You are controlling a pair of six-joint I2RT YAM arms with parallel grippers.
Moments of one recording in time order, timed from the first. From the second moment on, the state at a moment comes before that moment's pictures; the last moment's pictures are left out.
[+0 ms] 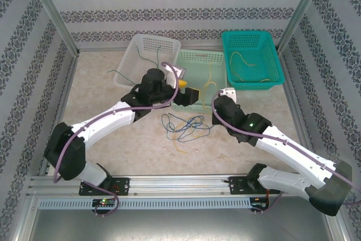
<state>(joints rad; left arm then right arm) -0.65 1.51 1.12 0.06 0.38 -0.34 0.78 1.02 0.89 -0.71 0.49 0.53</state>
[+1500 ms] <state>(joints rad) -0.68 1.59 1.06 0.26 0.30 -0.49 0.51 0.73 0.62 -0.52 0.35 0.86</state>
